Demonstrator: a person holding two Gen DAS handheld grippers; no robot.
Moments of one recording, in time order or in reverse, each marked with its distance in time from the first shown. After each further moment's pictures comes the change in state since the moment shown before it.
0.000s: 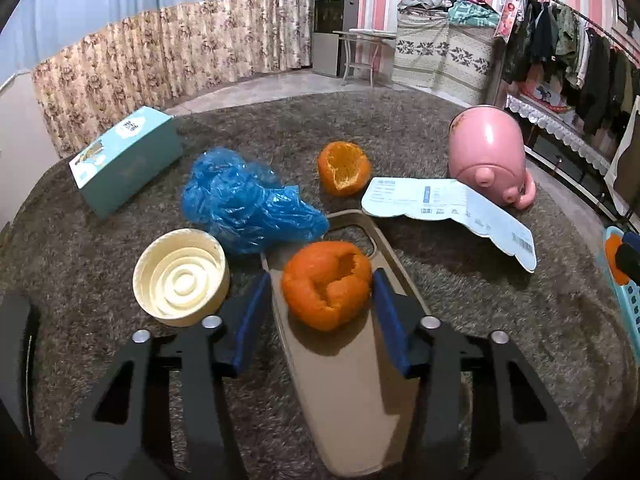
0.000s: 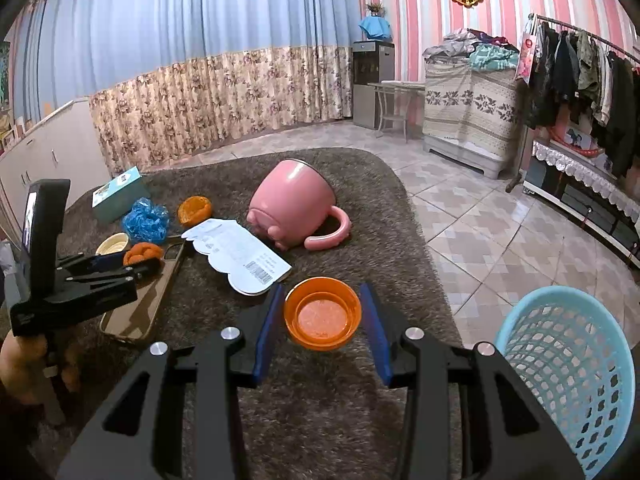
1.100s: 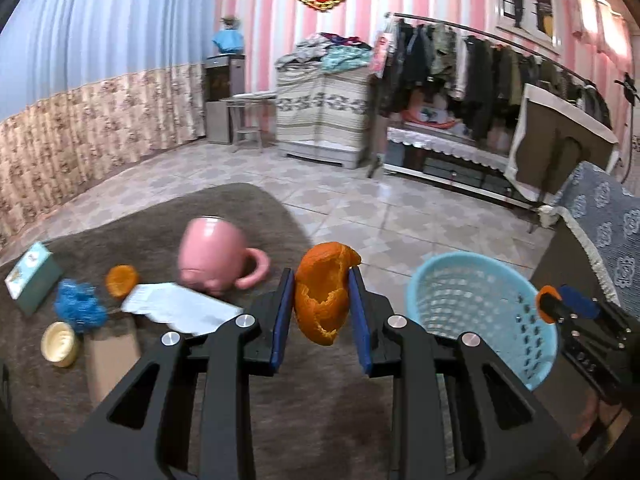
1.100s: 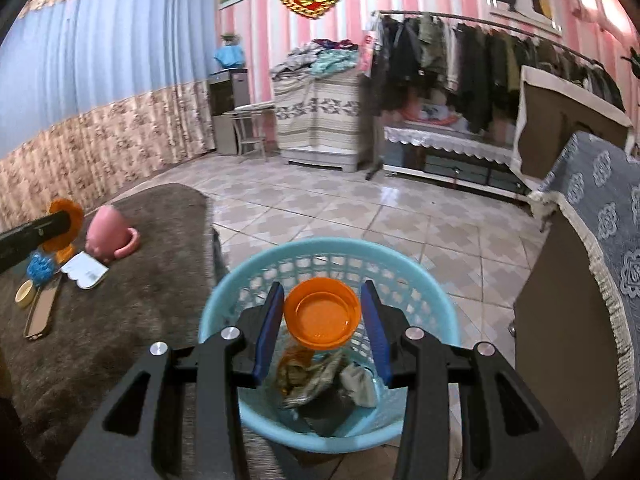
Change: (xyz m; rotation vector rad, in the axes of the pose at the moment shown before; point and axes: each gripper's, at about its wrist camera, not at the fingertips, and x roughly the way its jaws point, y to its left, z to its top) left arm -0.112 -0.203 0.012 0.205 -0.203 -0.314; right arm -0.134 -0.158 -0.066 0.278 -0.091 -0.431
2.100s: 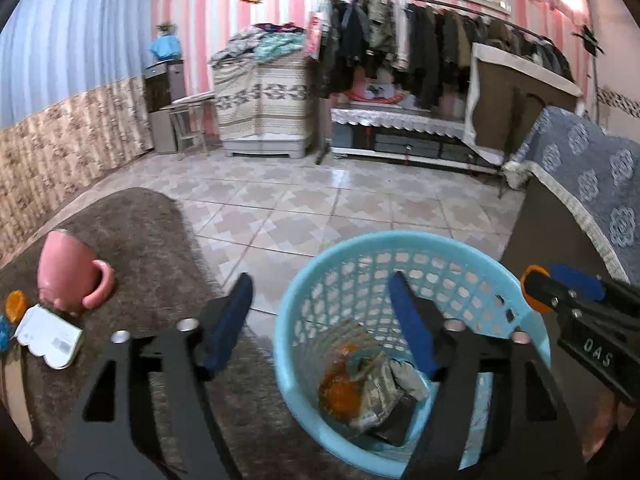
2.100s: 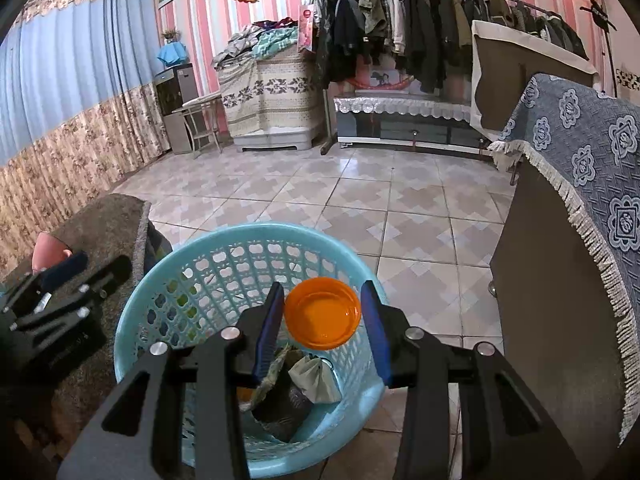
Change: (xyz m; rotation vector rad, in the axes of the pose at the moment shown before) left arm 0.084 -0.111 -0.026 0.128 0.012 -0.082; right arm 0.047 -0.062 -0.004 0.139 0.083 -0.099
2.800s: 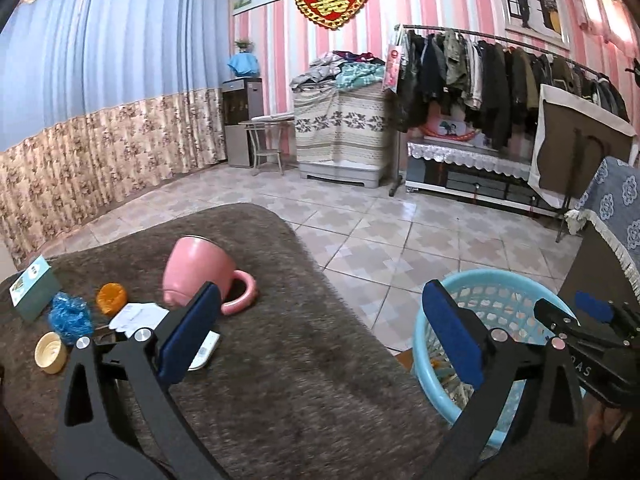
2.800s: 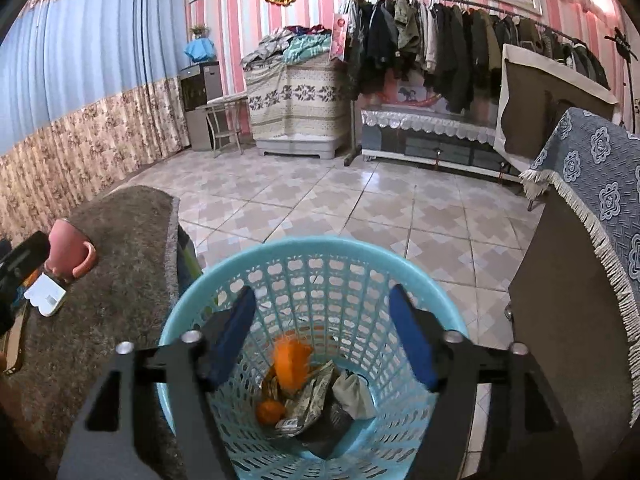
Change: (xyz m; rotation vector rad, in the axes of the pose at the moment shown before) left arm -0.059 0.082 0.012 -0.099 -0.097 0.218; right arm 0.001 0.061 0.005 -0.075 -0.046 0.038
